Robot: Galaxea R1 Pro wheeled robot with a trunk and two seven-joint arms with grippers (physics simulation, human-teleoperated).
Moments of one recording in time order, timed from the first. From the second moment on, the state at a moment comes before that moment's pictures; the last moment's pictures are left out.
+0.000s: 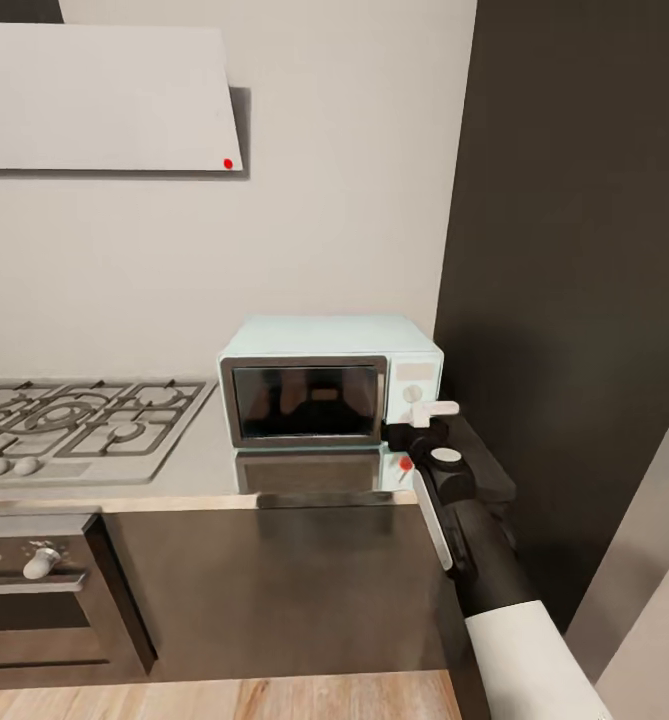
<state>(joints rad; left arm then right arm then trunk) 0.00 0.00 0.01 -0.02 0.02 -0.01 0.00 -0.67 0.17 0.12 -1.30 0.07 0.60 -0.17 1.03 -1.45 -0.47</state>
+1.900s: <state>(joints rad) 0.00 0.00 0.01 -0.02 0.02 -0.01 0.00 -0.67 0.17 0.13 -1.29 0.07 0.61 -0.18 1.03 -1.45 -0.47</state>
